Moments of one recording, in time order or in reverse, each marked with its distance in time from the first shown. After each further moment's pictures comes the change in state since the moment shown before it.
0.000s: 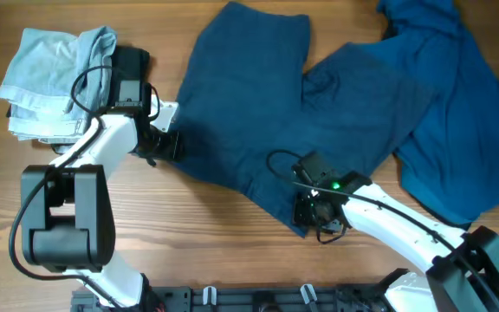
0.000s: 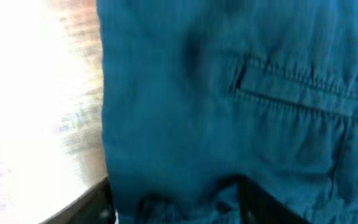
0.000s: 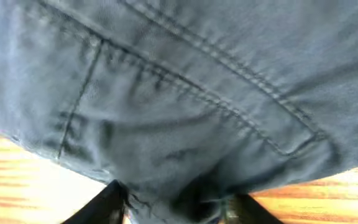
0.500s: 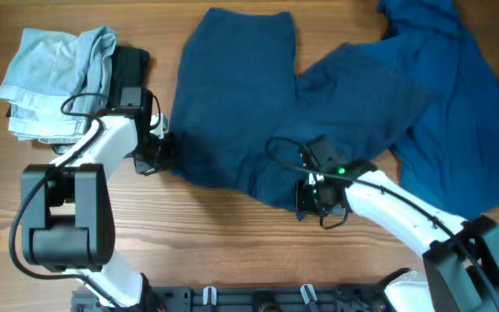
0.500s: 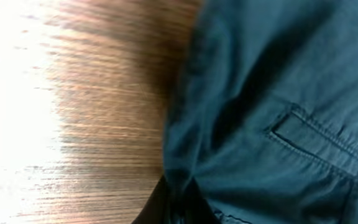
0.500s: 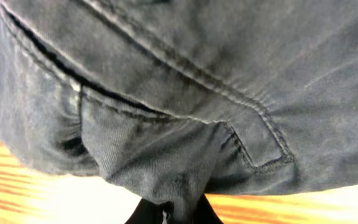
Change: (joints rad) left arm 0.009 0.003 -0.015 -0.114 0.039 -0.460; right arm -0.100 0.052 0.078 0.006 -0.027 -0.208
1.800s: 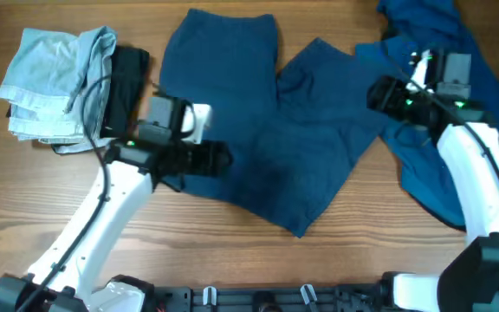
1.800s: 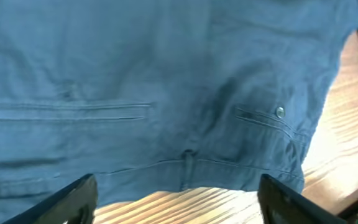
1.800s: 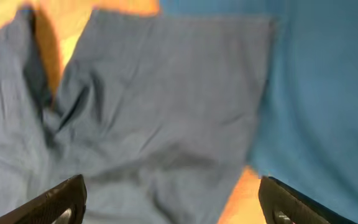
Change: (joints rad) left arm -0.300 -0.459 -0.061 0.006 0.077 0.103; right arm -0.617 0.006 0.429 0.045 0.046 -0.281
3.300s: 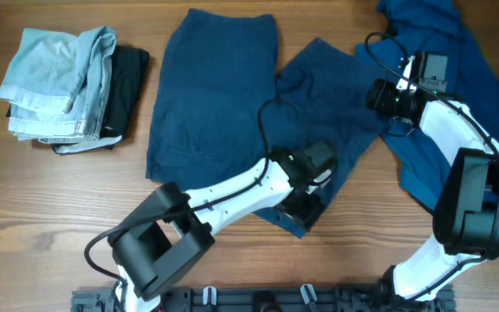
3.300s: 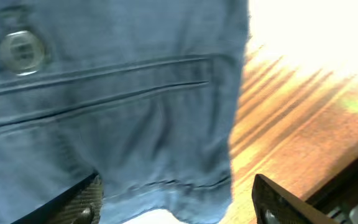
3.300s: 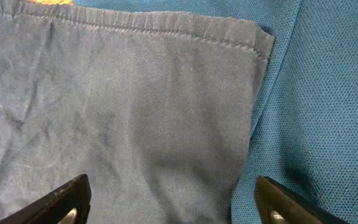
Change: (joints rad) left arm -0.650 0.558 0.330 -0.070 -0.085 -0.086; right arm -0.031 0.346 0.000 0.270 0.063 -0.080
